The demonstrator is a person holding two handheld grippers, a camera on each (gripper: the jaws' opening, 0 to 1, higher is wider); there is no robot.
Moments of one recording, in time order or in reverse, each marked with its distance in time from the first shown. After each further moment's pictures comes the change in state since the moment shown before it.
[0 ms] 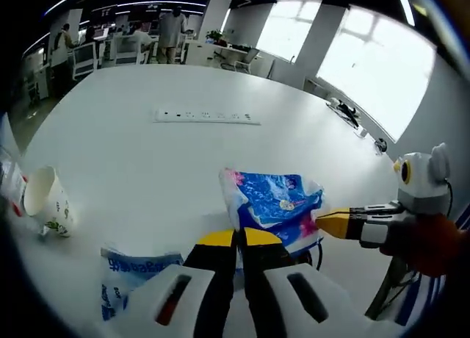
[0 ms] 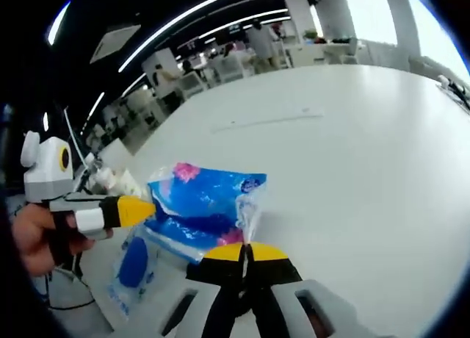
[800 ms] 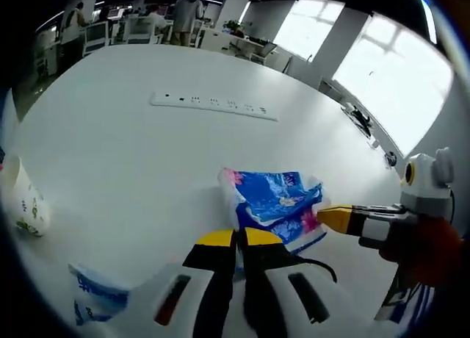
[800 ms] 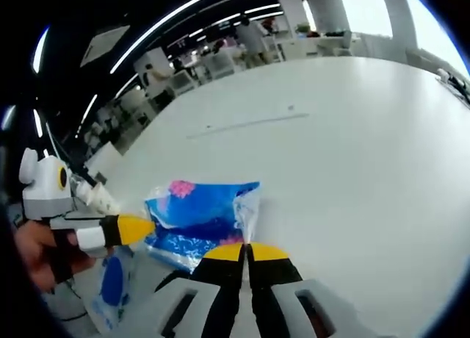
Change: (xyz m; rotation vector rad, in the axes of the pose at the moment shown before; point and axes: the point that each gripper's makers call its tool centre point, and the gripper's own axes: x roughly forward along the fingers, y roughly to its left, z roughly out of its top) left arm 0.054 0.011 0.001 -0.117 0.046 0.036; right arm 0.045 -0.036 0.023 0.033 0.027 -0.018
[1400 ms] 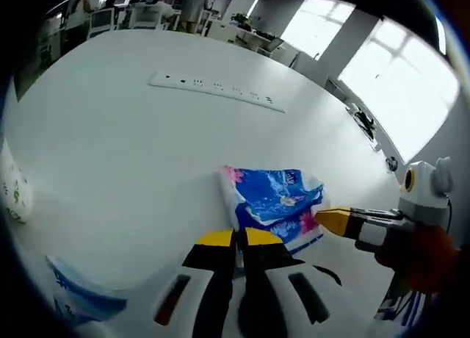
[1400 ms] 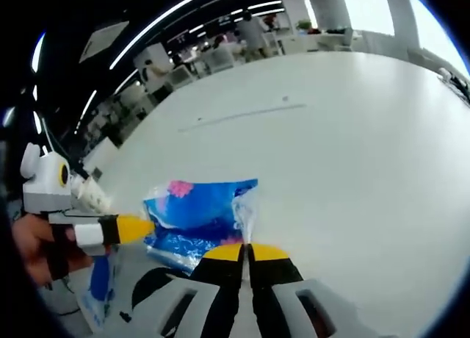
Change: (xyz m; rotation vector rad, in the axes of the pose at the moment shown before) left arm 0.020 -0.001 -0.009 -0.063 0.033 -0.012; right arm 0.011 -0.015 -0.007 -0.014 0.013 -0.008
